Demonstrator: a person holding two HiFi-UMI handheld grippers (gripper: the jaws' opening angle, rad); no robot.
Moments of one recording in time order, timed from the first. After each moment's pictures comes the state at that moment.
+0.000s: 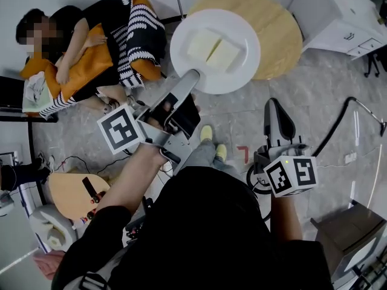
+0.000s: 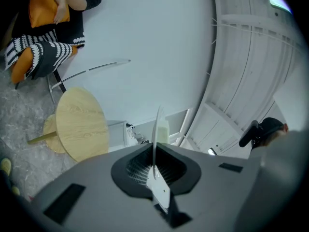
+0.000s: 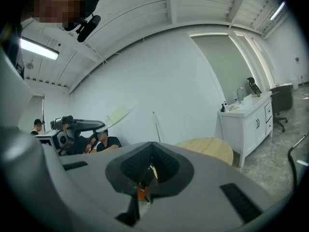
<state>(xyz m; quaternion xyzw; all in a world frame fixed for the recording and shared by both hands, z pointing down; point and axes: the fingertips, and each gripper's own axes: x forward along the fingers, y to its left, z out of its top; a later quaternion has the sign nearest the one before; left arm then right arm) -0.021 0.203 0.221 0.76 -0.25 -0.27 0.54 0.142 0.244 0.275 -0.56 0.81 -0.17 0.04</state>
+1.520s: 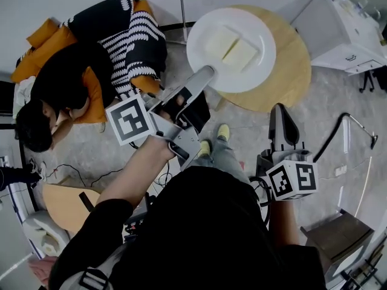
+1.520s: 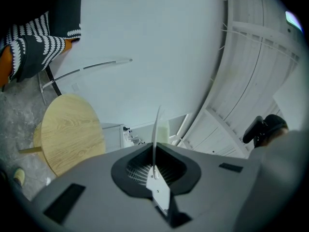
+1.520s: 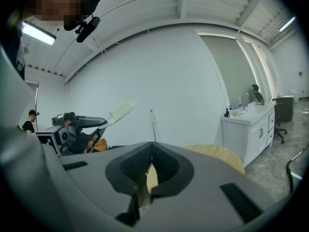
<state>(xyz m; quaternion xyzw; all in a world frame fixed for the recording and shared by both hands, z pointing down) -0.064 0.054 0.224 0.75 -0.22 -0.28 0.56 0.093 0.108 0.268 -0.58 0.80 -0.15 0.00</state>
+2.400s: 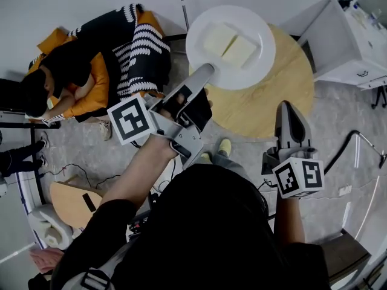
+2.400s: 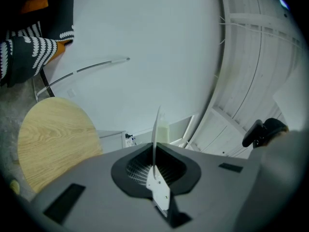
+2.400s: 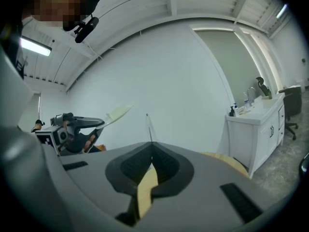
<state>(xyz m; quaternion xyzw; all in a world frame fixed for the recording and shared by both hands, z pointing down) 0.003 -0.040 0.216 0.75 -0.26 -0.28 0.54 0.171 0.000 0.273 -0.56 0.82 -0.16 0.03</state>
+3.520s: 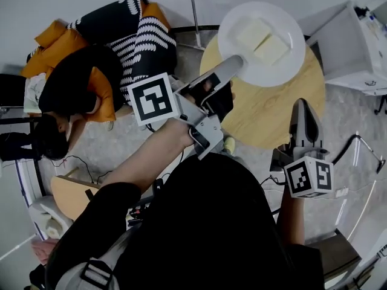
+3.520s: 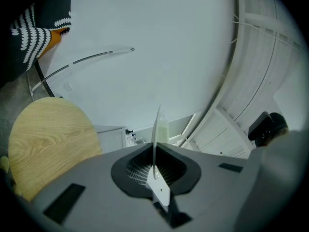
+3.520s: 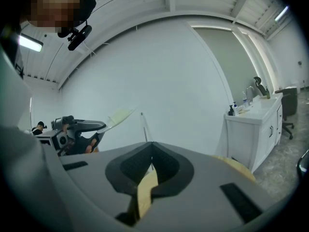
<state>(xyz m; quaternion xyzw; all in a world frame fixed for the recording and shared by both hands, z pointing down) 0.012 -0.117 0.227 0.76 -0.22 -0.26 0.56 0.166 -0.068 0.274 -0.58 0.79 -0.17 0.02</state>
